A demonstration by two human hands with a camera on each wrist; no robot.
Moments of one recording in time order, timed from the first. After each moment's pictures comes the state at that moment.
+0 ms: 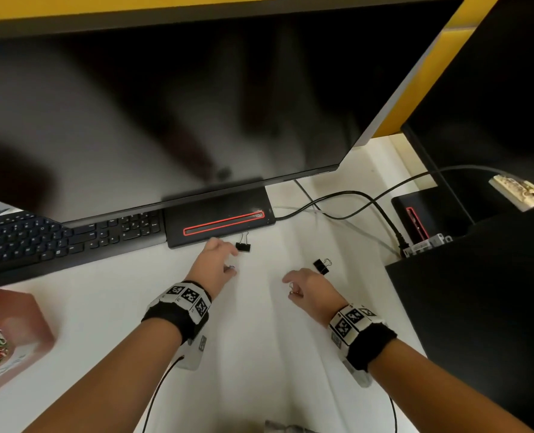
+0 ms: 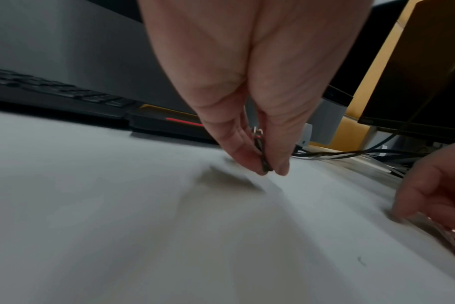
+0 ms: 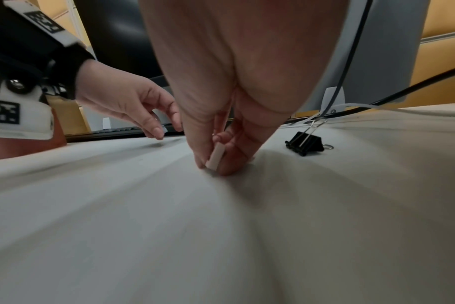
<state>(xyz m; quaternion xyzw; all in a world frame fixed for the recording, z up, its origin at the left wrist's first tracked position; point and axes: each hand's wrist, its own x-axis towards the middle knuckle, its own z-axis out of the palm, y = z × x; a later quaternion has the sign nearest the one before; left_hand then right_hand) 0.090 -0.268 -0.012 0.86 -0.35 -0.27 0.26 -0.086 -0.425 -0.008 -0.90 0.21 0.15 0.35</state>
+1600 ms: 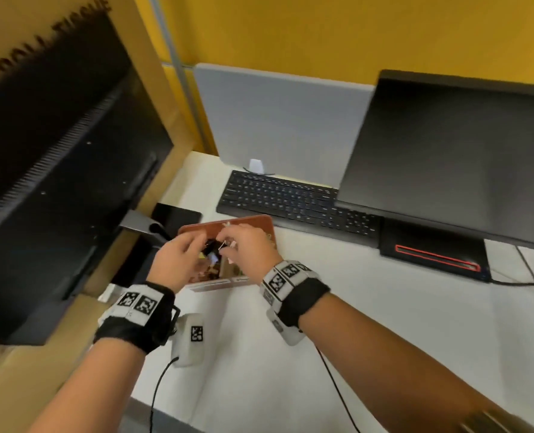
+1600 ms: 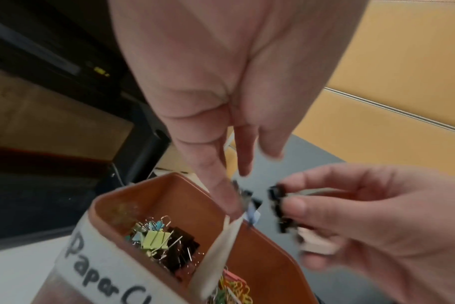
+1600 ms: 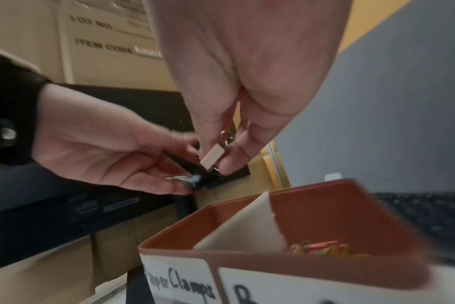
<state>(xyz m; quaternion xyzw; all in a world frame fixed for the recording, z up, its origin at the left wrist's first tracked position) 0.141 0.136 0.113 0.87 0.11 -0.11 0.47 0.147 -0.021 0.108 -0.88 -0.10 0.10 0.45</state>
